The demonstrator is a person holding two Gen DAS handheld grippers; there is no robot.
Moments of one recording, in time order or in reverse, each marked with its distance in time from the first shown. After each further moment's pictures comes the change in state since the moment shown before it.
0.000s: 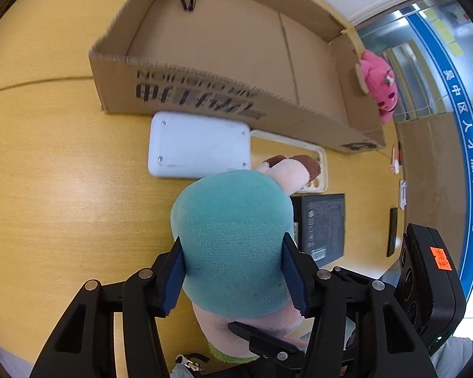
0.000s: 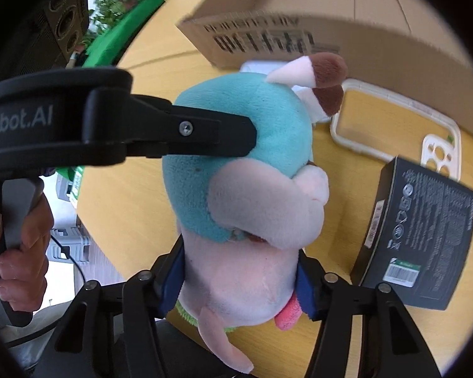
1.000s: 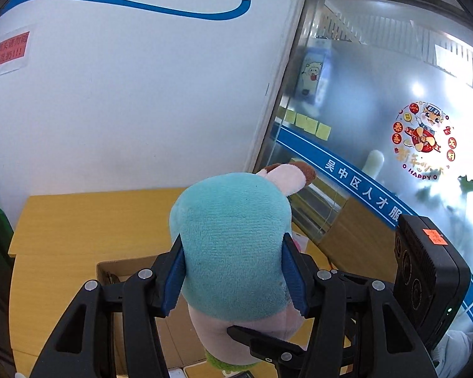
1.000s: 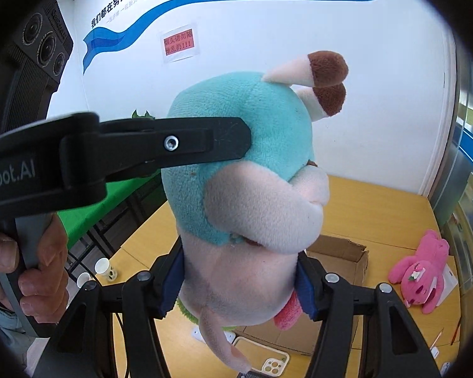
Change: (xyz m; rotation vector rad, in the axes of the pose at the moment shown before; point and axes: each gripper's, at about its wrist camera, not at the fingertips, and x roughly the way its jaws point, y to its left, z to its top) left arm -0.309 -0.243 0.096 0.510 -0.756 -0.082; right arm -0.359 0.053 0.113 -0.235 -0.741 -0.235
